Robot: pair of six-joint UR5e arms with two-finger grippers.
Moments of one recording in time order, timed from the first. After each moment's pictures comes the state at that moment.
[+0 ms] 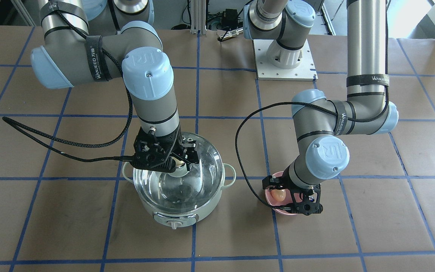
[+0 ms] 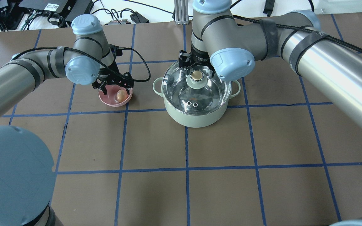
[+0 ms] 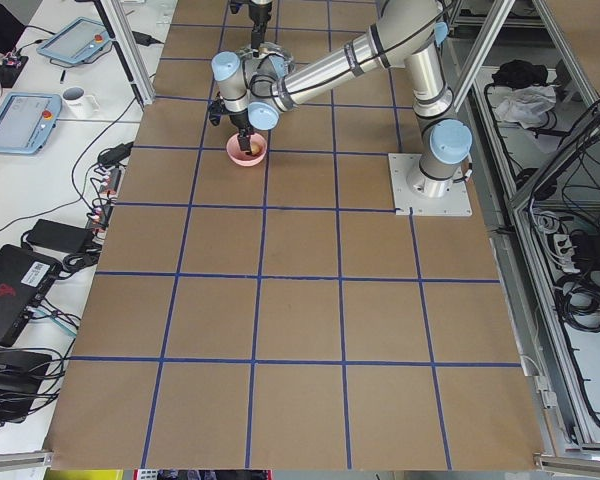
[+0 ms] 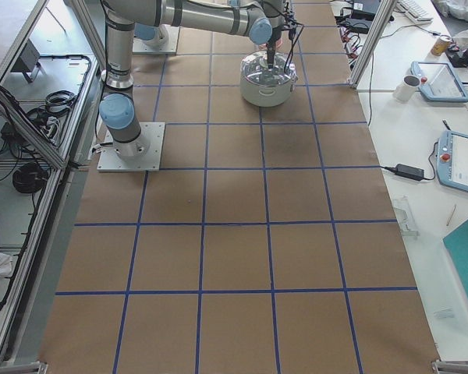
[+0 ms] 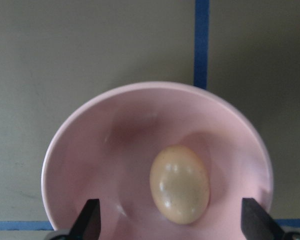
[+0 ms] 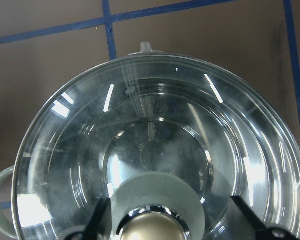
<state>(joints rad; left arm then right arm) -1.54 -2.08 -1.62 -1.14 1.60 0.04 1.85 -1.21 1.53 -2.02 -1.56 0.43</state>
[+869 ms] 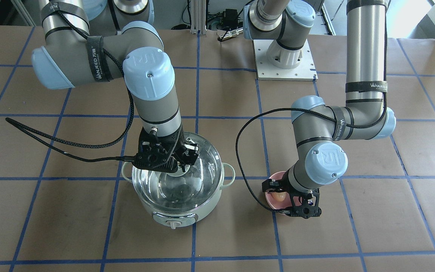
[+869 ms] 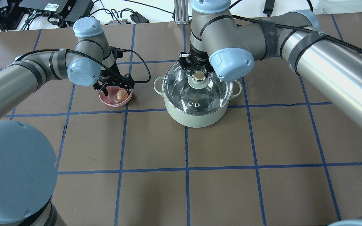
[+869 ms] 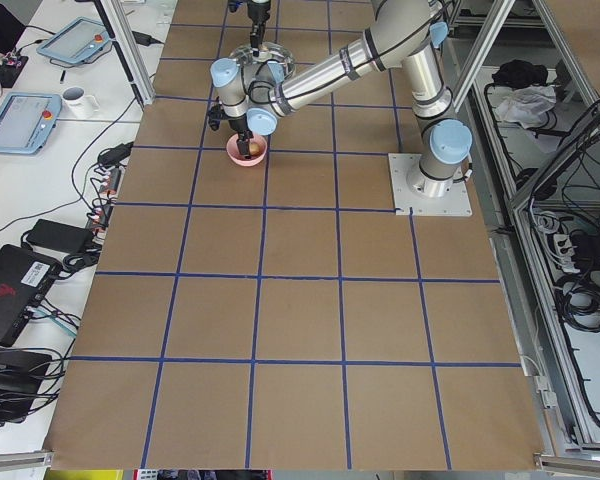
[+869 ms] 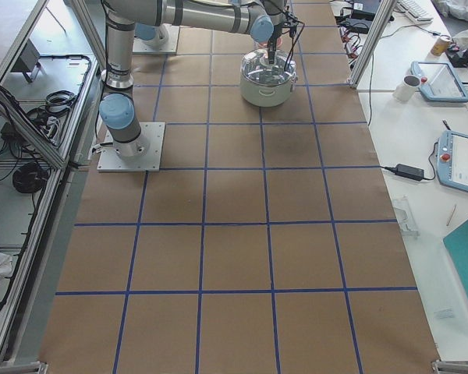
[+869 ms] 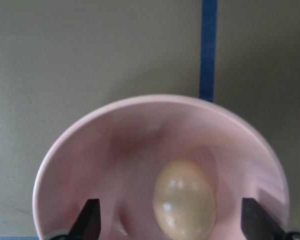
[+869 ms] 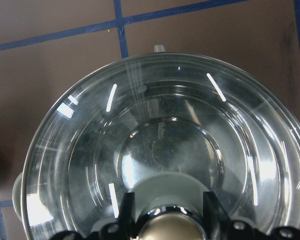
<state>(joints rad) -1.54 -2.10 -1.62 -1.11 1.59 0.04 1.86 -1.21 1.50 -2.00 -1.53 0.45</state>
